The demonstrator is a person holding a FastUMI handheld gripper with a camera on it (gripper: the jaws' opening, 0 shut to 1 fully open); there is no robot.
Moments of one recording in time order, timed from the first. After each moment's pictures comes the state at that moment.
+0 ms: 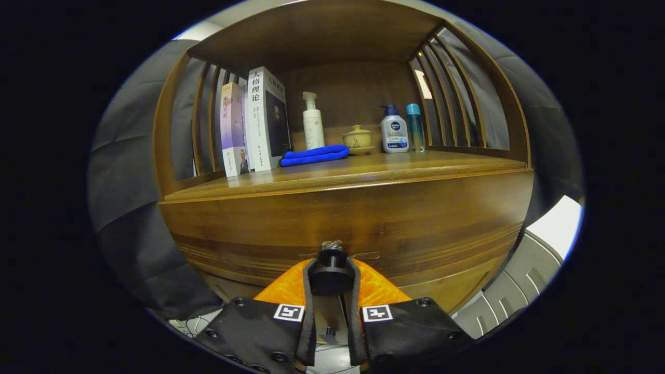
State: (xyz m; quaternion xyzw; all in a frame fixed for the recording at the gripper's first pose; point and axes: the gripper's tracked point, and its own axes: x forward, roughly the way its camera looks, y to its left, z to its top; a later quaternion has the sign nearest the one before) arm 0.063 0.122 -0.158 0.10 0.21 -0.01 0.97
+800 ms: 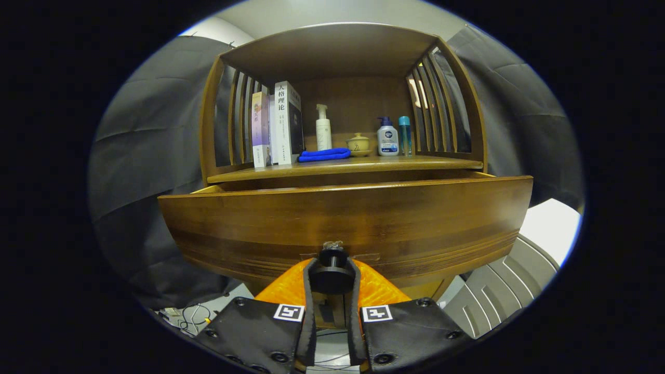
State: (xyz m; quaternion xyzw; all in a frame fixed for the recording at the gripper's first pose) arm -0.052 0.128 -0.146 0.08 0.20 0.01 0.98
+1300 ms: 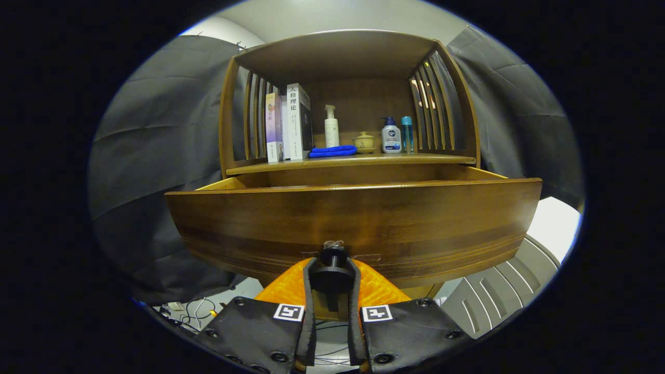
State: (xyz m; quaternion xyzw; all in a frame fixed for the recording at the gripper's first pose) arm -0.092 0.139 -0.144 0.08 0.19 0.03 0.98
